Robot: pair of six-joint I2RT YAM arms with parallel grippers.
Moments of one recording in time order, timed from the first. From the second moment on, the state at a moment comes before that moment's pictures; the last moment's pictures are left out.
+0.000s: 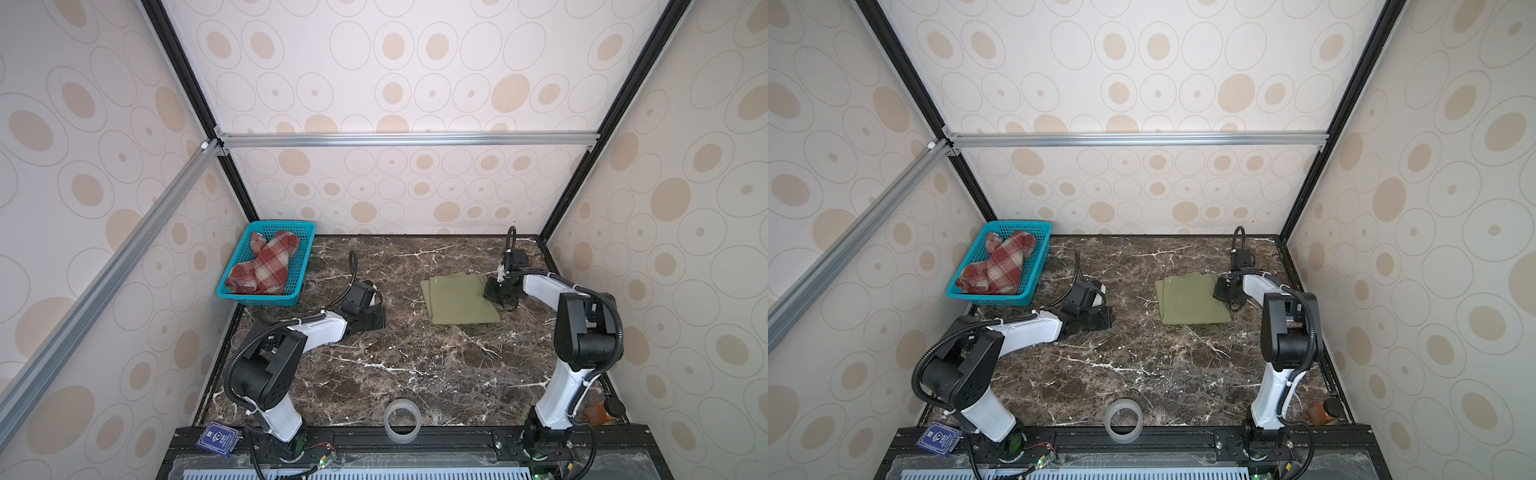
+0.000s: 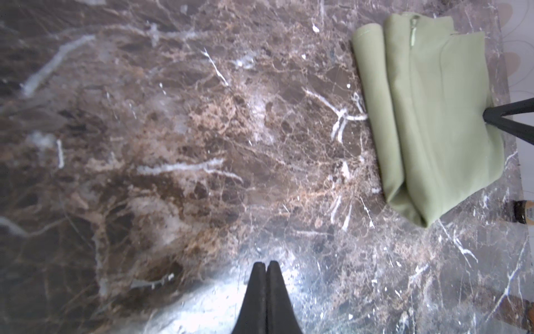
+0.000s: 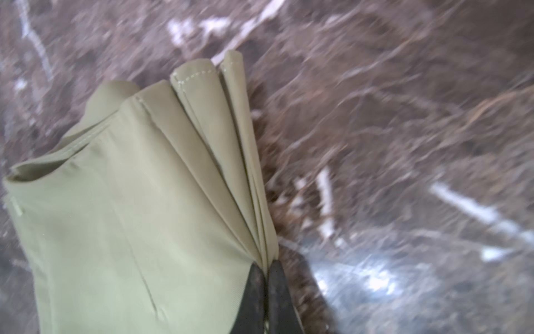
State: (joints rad) left arm -0.49 1.69 0.87 -0.06 0.17 -0.56; right arm -0.02 1.92 1.29 -0.54 -0.13 0.34
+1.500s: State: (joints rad) left arm -0.44 1.93 1.15 -0.21 0.18 -0.53; right arm -0.26 2.38 2.04 -0.73 -0.04 0.26
